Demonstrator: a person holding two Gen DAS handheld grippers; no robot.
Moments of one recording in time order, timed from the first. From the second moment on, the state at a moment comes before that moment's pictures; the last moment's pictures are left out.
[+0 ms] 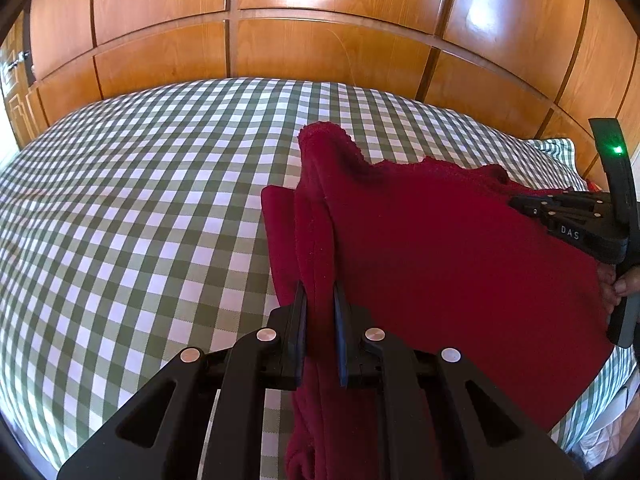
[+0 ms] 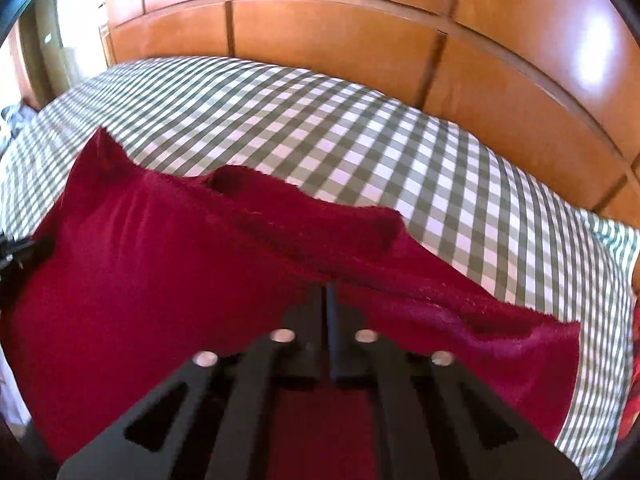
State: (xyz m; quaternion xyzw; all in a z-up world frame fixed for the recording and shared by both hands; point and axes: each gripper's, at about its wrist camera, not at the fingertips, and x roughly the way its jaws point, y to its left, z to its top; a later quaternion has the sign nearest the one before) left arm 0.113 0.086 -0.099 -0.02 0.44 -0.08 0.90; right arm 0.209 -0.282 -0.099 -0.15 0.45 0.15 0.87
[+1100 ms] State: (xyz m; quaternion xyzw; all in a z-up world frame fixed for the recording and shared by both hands) left arm 0.126 0.095 -0.087 -0.07 0.41 -0.05 0.91; right arm 0.224 -0.271 -0.114 -0.12 0.46 0.17 0.86
